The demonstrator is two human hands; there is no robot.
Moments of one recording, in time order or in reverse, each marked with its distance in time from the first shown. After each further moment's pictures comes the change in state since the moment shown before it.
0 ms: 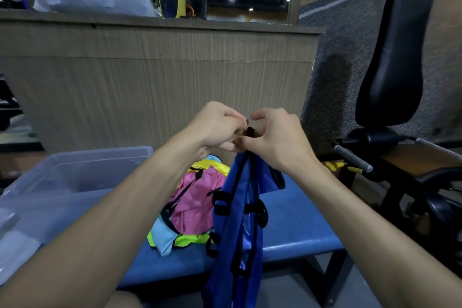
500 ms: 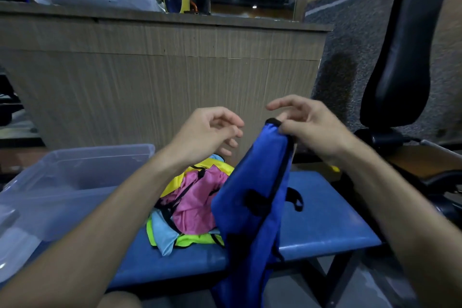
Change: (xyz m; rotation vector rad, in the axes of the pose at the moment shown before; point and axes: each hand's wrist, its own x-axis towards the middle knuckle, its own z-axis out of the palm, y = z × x) left_hand -0.014 -0.027 -0.030 0.078 -0.080 0.260; right_hand 0.022 0.041 -0.030 0.613 -0.204 0.008
